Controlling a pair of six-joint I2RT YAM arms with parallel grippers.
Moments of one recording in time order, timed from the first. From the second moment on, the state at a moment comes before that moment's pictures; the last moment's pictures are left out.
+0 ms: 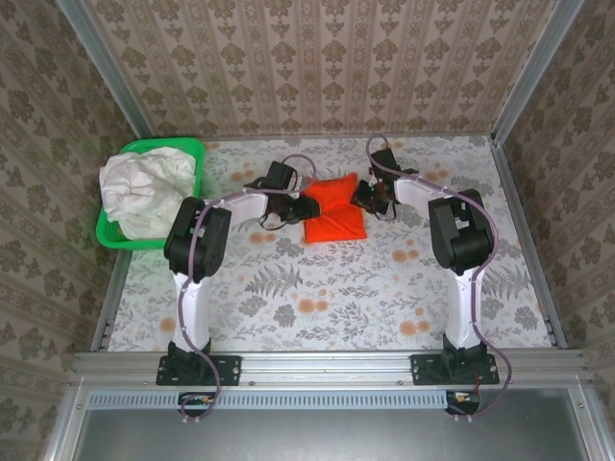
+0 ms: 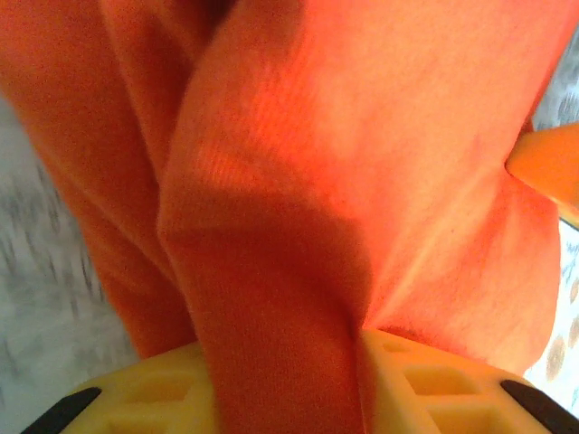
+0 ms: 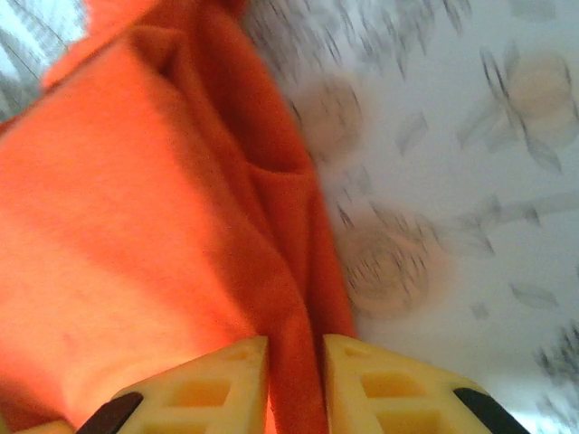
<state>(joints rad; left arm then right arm) -0.51 2.09 1.38 -0.29 0.47 -0.54 0.25 2.12 1.48 -0.44 -0.29 0.65</state>
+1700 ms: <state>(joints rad) -0.53 1.89 1.47 -0.41 0.20 -0.54 0.30 1.87 1.41 -0.44 -0.18 0.50</state>
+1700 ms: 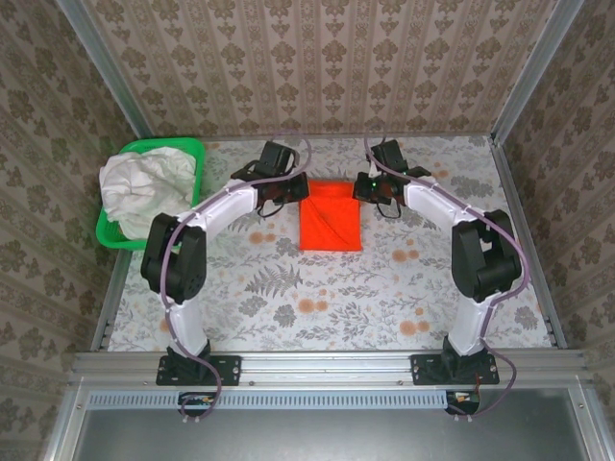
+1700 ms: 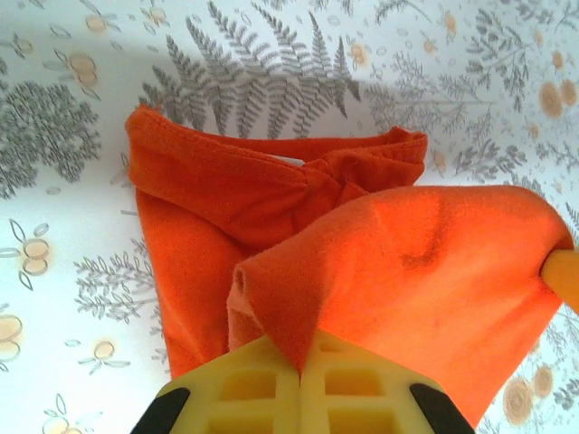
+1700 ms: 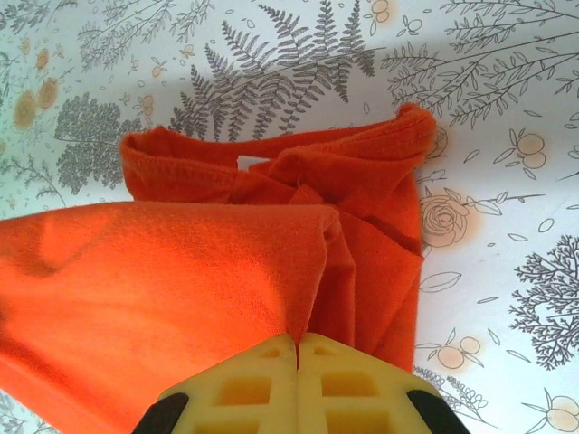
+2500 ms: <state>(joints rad) -0.48 2.12 1.61 -0.44 0.08 -0.53 0.31 2.06 1.61 -0.44 -0.03 0.41</state>
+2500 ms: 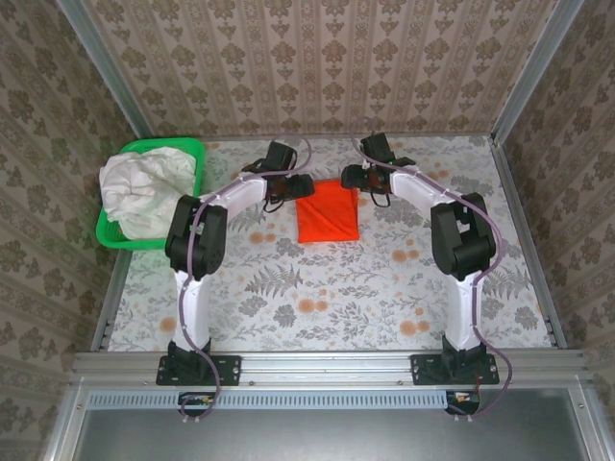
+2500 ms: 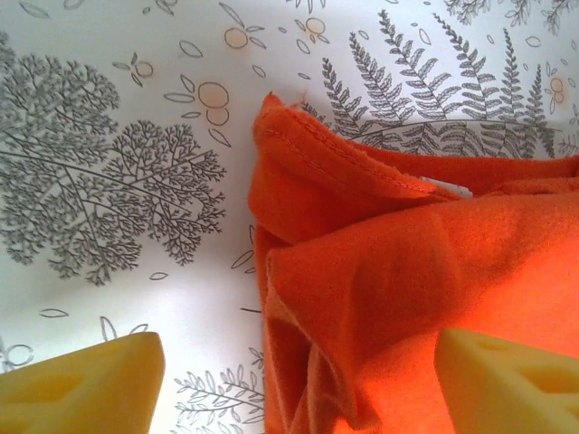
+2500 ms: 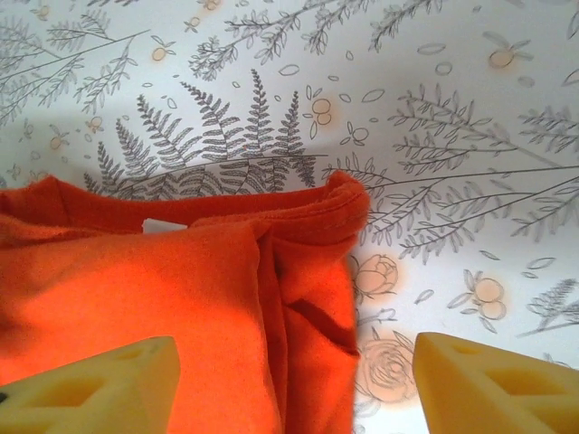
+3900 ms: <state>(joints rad) -0.48 1.36 0.87 -0.17 -0.15 -0.07 0.08 2.08 1.54 -0.78 0.23 -0.19</state>
